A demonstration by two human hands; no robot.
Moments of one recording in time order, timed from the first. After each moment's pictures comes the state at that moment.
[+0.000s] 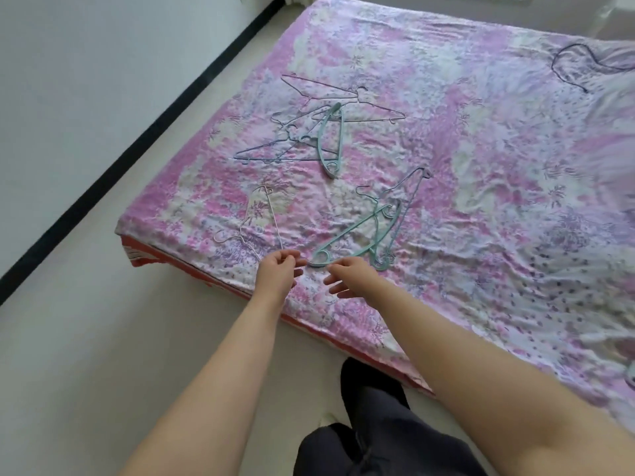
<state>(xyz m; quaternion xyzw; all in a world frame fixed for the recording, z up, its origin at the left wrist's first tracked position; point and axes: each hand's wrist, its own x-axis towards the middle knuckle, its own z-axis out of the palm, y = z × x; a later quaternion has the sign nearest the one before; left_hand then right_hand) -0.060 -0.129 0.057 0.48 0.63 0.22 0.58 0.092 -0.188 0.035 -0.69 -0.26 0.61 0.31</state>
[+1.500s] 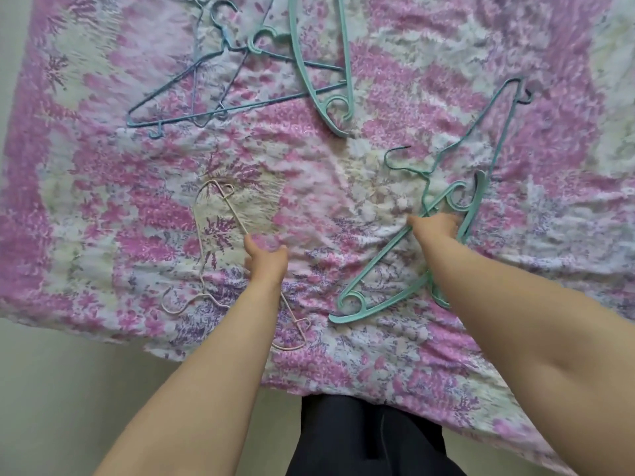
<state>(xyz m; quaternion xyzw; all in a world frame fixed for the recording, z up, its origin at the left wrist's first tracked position) 0.034 0.236 -0.275 0.37 0.78 -0.08 0.49 0.285 0.112 -0.319 -0.89 0.15 0.42 0.12</state>
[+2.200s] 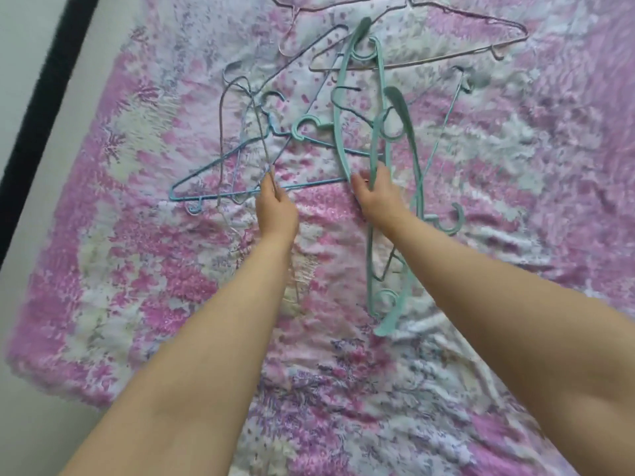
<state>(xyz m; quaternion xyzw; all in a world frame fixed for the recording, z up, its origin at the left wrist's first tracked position) 0.144 0.425 -0.273 0.55 0.67 0.16 0.47 0.293 0.343 -0.273 -0.78 -0.25 0.44 0.37</state>
